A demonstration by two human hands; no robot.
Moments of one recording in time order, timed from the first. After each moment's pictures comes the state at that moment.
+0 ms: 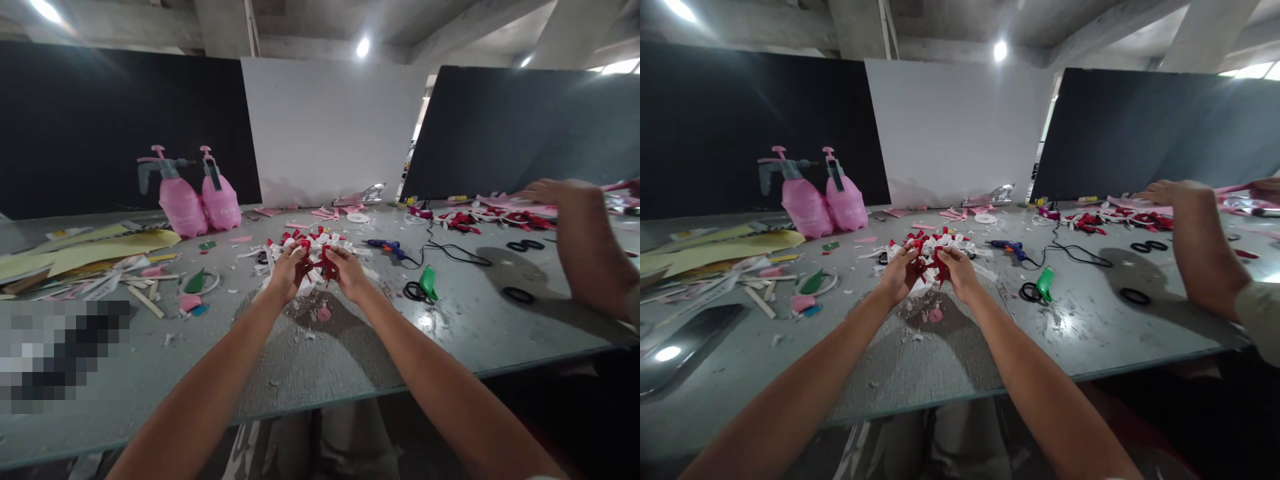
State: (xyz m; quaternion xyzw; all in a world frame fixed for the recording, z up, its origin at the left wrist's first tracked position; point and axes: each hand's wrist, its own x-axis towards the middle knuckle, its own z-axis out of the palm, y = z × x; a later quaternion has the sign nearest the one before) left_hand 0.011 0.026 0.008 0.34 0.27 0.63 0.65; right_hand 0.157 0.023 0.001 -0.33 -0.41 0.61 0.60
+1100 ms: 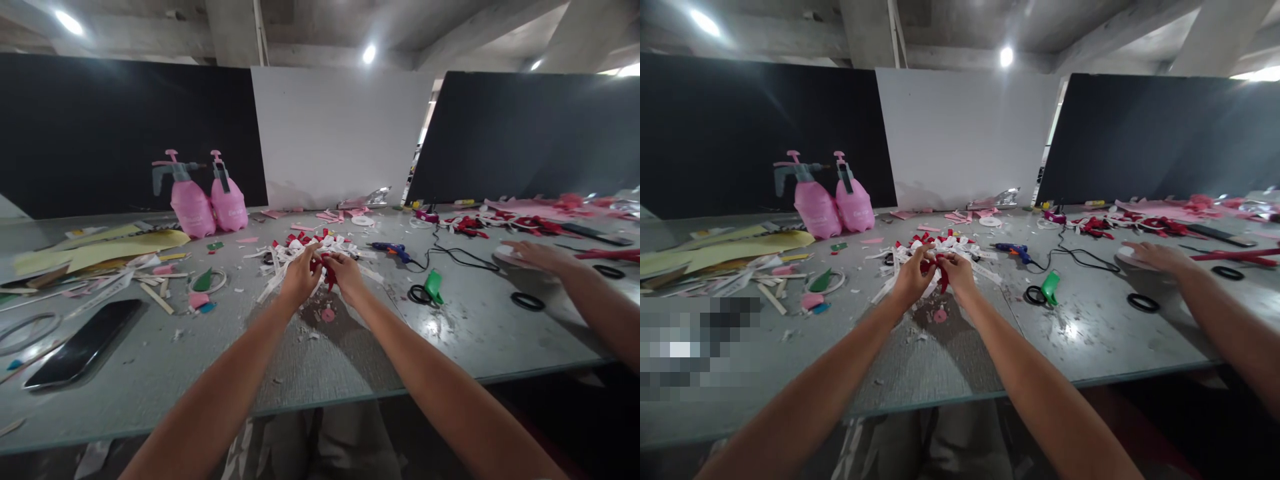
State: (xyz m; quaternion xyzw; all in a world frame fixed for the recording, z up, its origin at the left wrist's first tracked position) left_hand 0.013 0.004 0.010 0.66 0.36 0.58 0.30; right_hand 0.141 0.028 -0.008 -0.40 -0.43 0.54 0.60
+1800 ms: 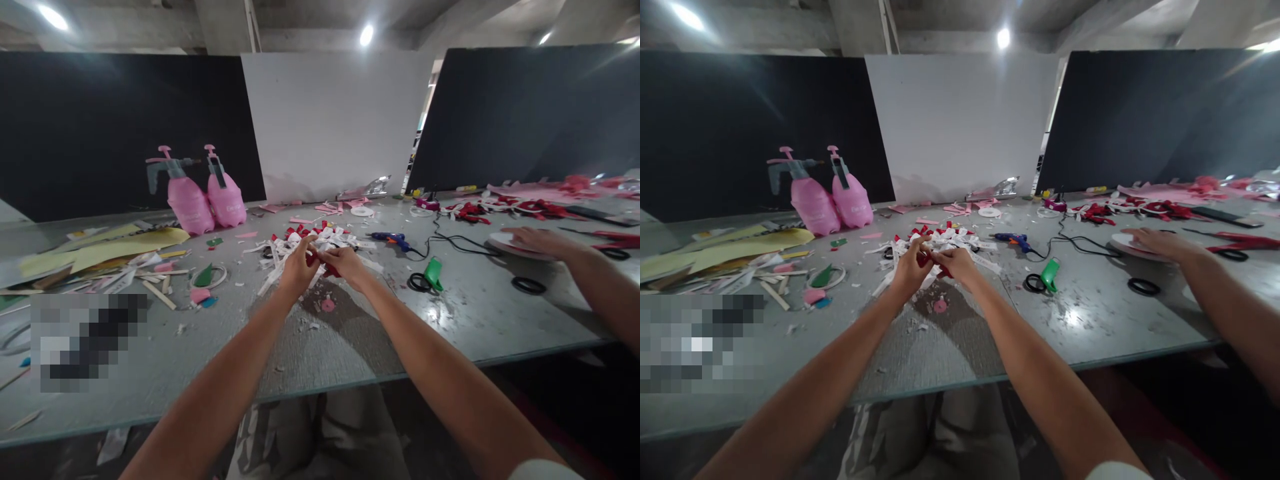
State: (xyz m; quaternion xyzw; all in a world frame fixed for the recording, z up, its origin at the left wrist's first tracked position) left_hand 0.011 0.011 0.002 0.68 0.38 0.56 0.27; right_hand 0.159 0.028 -0.001 -0.38 -0.55 0.56 0.49
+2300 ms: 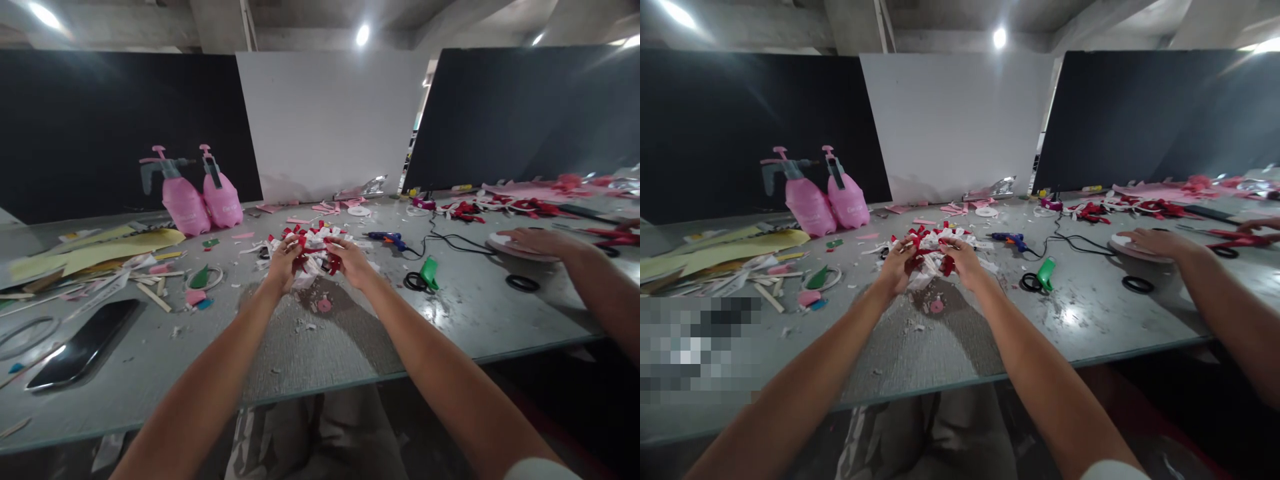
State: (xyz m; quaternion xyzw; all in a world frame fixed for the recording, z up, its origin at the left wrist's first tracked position) left_hand 0.000 0.036 -0.005 0.38 0.30 0.65 0.59; right_hand 0.173 0.032 0.003 -0.33 -0.42 0.63 0.56
